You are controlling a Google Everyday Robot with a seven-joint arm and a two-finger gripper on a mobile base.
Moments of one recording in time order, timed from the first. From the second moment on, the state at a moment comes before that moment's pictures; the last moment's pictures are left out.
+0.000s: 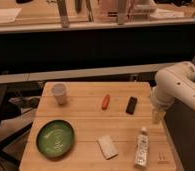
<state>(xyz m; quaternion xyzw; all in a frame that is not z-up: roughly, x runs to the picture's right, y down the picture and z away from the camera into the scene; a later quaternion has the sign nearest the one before) 0.286 0.105 0.684 -0.28 0.02 0.02 0.96</state>
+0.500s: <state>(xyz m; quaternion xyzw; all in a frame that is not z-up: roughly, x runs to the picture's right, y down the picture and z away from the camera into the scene) 0.287 0.105 0.685 -0.28 0.02 0.02 0.96</state>
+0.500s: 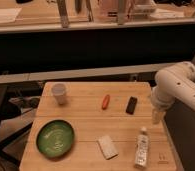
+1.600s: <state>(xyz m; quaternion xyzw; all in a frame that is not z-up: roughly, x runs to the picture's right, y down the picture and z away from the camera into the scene) 0.264 0.090 0.771 -0.26 -0.01 -0.02 0.96</state>
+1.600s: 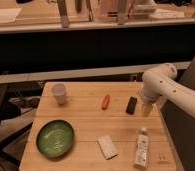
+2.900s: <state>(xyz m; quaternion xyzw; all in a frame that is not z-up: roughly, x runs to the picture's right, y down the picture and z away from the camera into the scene) 0.273 0.082 0.812 -0.26 -0.02 -0.02 0.97</state>
